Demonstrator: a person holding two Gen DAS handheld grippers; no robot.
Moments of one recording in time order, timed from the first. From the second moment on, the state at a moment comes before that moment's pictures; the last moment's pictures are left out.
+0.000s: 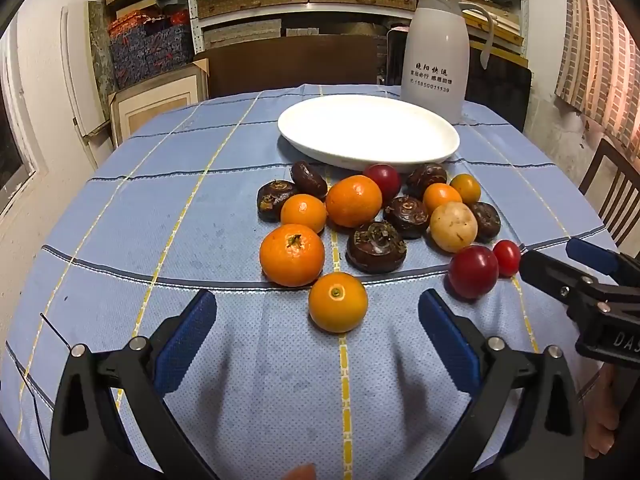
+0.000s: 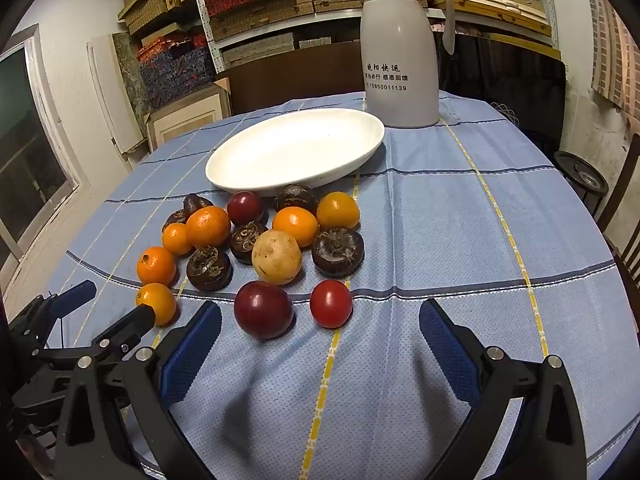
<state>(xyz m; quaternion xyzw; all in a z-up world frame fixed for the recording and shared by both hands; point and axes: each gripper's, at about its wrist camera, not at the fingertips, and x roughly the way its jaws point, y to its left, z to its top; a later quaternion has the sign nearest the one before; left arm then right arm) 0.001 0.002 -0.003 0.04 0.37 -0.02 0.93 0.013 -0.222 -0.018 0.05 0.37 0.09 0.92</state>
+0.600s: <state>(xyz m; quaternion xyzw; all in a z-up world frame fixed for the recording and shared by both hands) 0.001 0.005 -0.002 0.03 0.38 -0.02 0.93 0.016 -0.224 -0.019 0.06 0.37 0.09 0.92</state>
